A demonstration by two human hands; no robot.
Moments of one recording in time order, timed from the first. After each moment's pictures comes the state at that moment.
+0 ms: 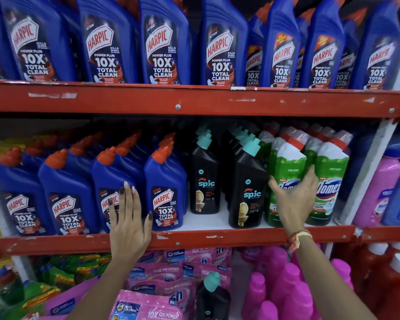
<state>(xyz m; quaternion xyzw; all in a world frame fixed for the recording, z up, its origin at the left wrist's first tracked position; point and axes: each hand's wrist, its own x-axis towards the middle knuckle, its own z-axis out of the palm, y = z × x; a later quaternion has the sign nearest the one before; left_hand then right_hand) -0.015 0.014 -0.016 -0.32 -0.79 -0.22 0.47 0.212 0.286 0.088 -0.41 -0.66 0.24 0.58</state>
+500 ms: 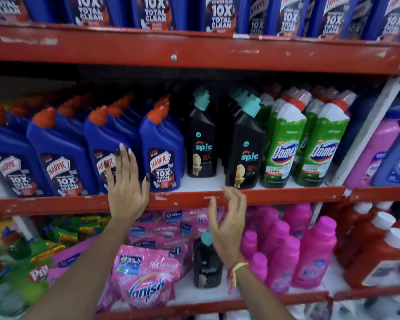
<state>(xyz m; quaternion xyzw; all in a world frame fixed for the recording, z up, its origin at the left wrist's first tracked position) -0.014 0.013 -0.014 -0.32 -0.78 -0.23 0.48 0.190 0.141 -0.028 -0.17 -0.72 0.27 0.61</state>
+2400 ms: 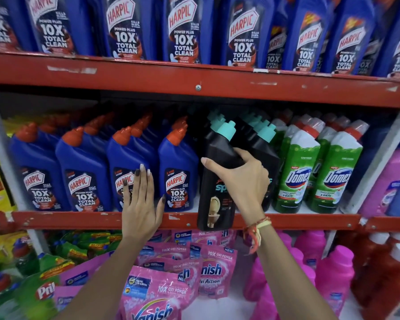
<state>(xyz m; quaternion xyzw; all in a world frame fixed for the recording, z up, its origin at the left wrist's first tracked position) -0.016 0.007 -0.019 -0.33 -0.80 -0.20 0.46 0.180 0.132 0.135 -0.33 -0.76 0.32 0.46</state>
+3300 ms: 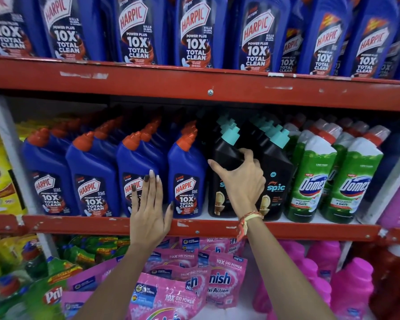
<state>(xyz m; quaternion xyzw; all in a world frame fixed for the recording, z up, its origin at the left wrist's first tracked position) -0.019 0.007 -0.022 -0.33 -0.80 -0.19 0.46 0.121 0.158 0.118 -0.36 -0.76 0.23 0.49</state>
